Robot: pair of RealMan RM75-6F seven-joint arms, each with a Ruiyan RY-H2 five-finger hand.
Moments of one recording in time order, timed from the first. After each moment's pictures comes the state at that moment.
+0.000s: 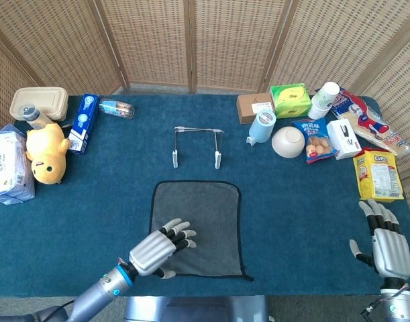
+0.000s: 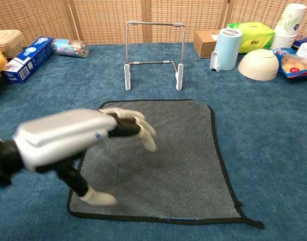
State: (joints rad) left arm -0.48 -1.57 -0.02 -1.82 1.57 0.91 0.38; right arm 0.04 -1.14 0.07 -1.75 -1.36 1.45 -0.05
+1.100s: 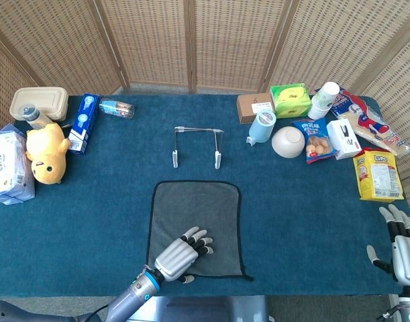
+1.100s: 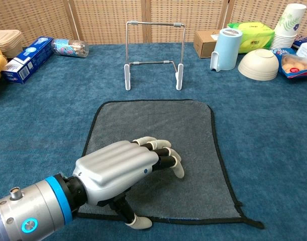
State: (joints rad) left arm -0.53 -1.85 0.01 -1.62 1.42 0.95 0.53; right arm -0.01 -1.11 0.07 -1.71 -1.35 1.47 0.03
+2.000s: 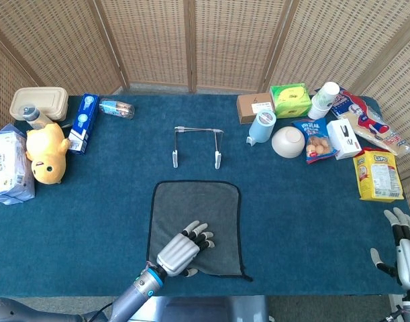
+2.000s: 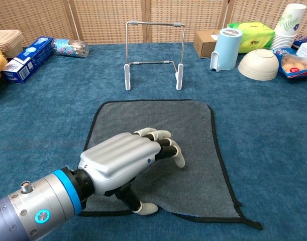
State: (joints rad) left arm -0.54 -1.90 0.00 -1.57 1.41 1.01 0.53; right arm -0.04 -1.10 0.07 -1.70 -1.35 1.48 0.05
